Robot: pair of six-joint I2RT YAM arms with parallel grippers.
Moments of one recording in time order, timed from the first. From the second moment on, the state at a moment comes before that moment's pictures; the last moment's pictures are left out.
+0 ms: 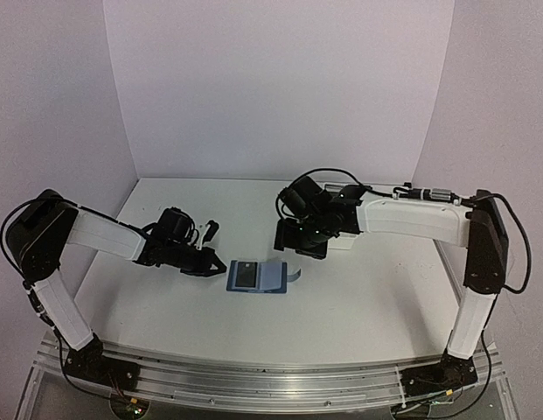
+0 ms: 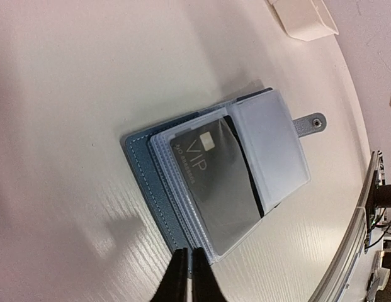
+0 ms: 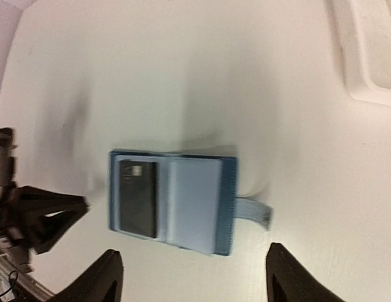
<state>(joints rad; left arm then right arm) -0.59 1.71 0.79 0.10 0.44 -0.41 0.92 1.88 1.53 -0.65 0.19 0.92</state>
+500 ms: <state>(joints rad) -0.54 1.66 0.74 0.09 0.51 -0.48 0.84 2.08 1.44 -0.56 0.07 0.86</state>
